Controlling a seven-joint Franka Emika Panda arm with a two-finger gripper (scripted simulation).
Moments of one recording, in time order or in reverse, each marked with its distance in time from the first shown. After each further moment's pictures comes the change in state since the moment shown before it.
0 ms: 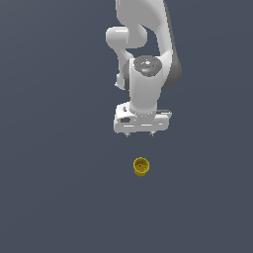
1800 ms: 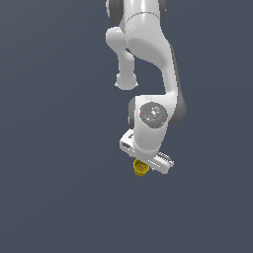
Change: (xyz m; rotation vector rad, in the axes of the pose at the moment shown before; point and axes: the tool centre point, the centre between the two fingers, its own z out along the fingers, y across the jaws) arm 0.086 -0.004 0.077 -0.016 -0.001 0.625
